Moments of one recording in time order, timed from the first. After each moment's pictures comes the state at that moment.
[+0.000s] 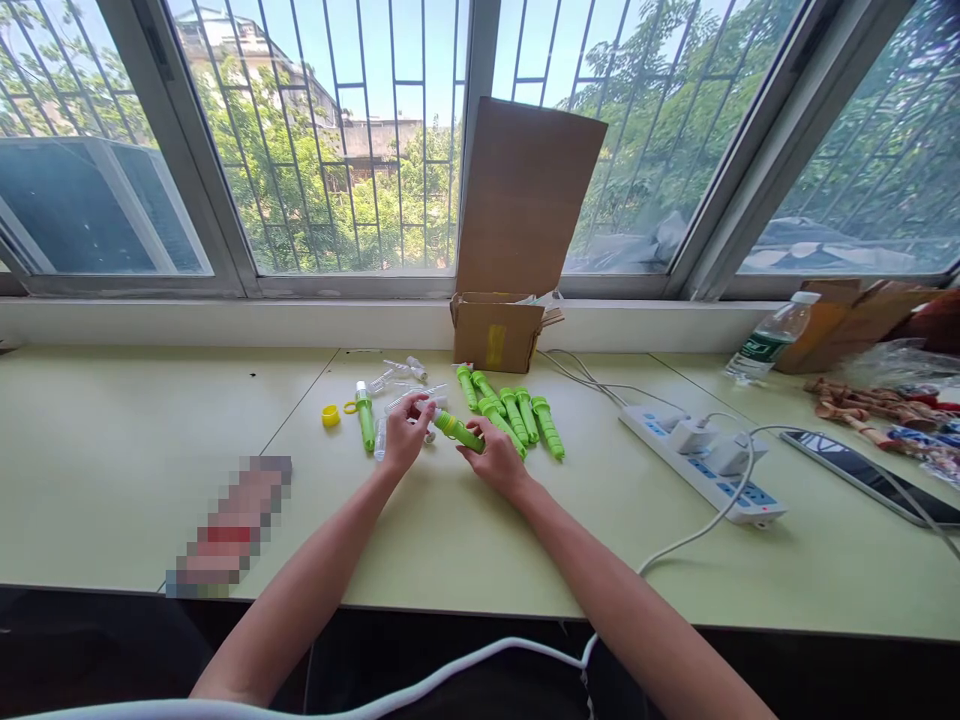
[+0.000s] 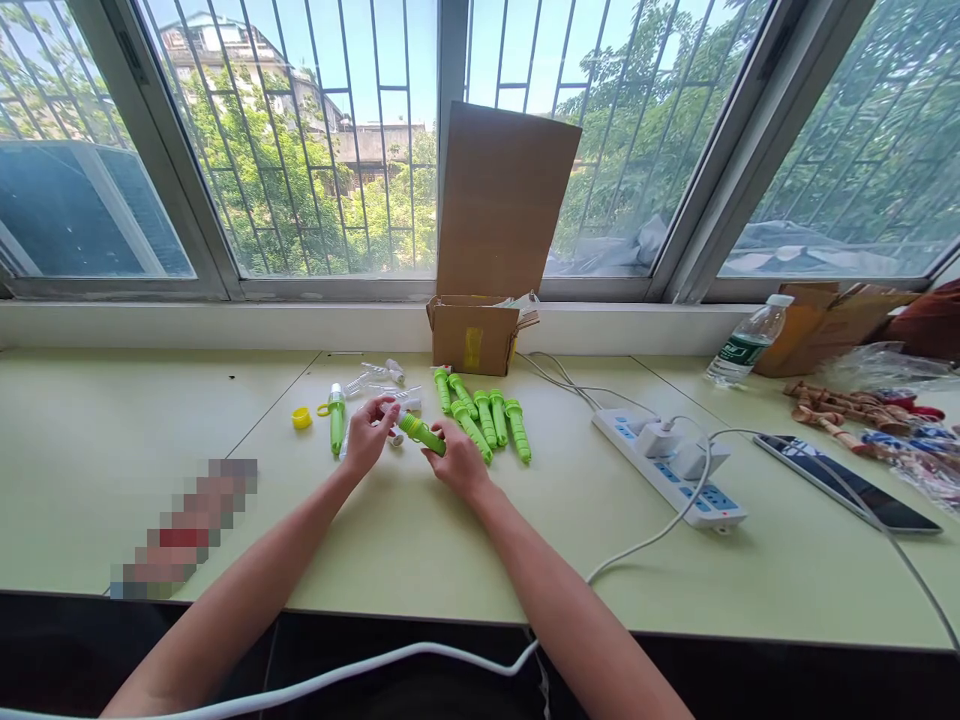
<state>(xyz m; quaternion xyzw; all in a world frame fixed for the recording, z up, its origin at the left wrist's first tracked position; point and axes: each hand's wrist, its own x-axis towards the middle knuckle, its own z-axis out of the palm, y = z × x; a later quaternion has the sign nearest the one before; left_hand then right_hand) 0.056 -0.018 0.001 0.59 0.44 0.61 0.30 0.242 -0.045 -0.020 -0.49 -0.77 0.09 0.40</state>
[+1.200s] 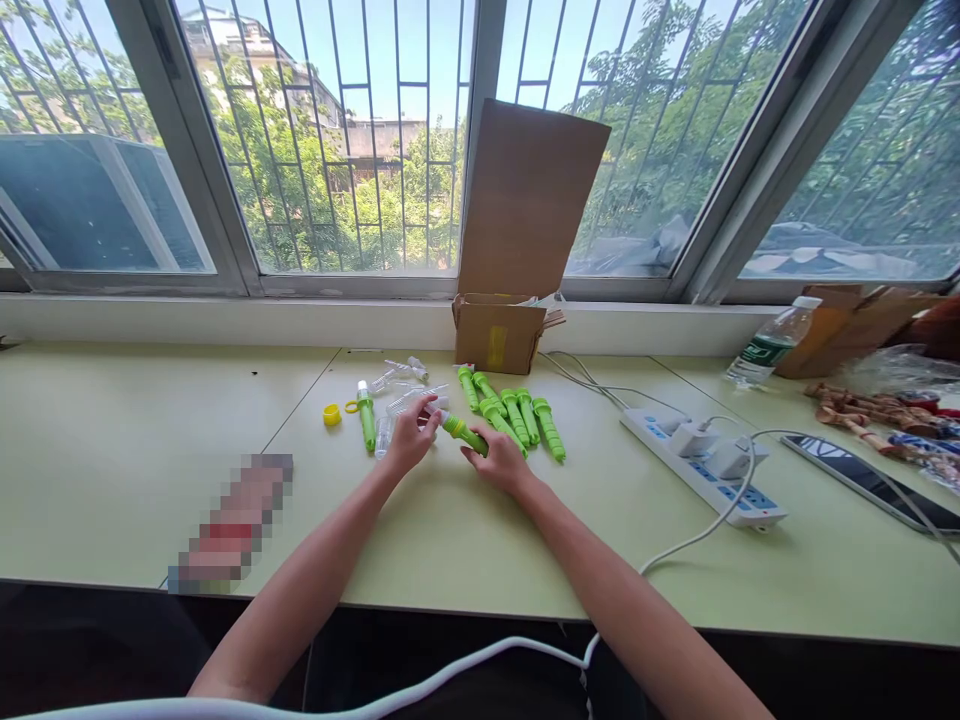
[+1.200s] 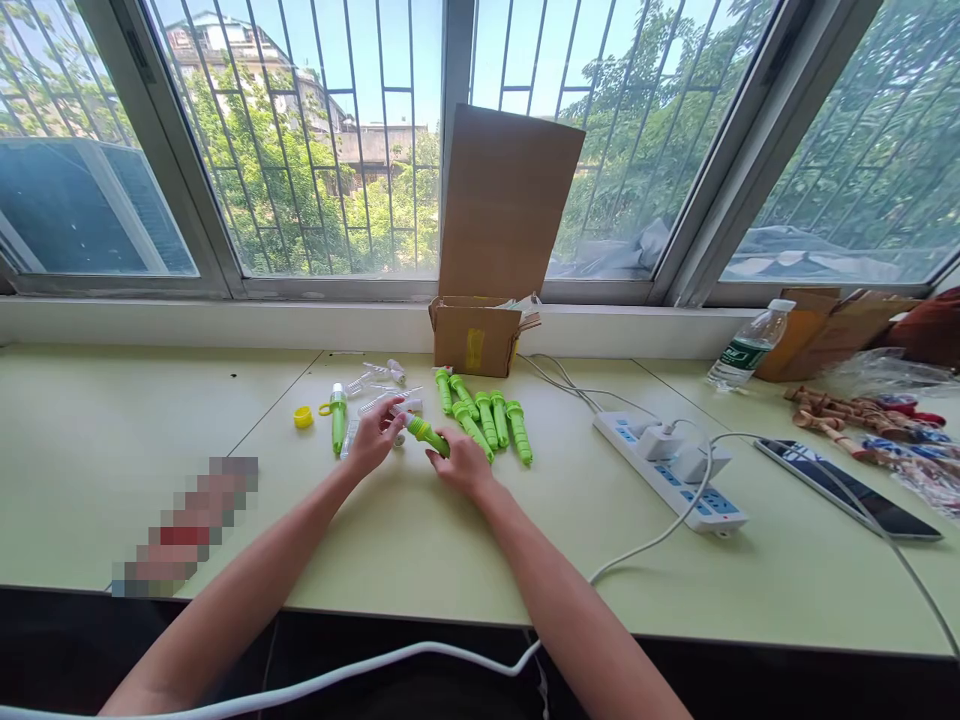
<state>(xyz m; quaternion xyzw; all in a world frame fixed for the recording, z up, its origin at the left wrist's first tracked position) 0.056 -0.021 0.001 0.66 0.41 0.56 0.30 0.248 -0.048 -0.011 -0.54 -0.78 0.09 0.31</state>
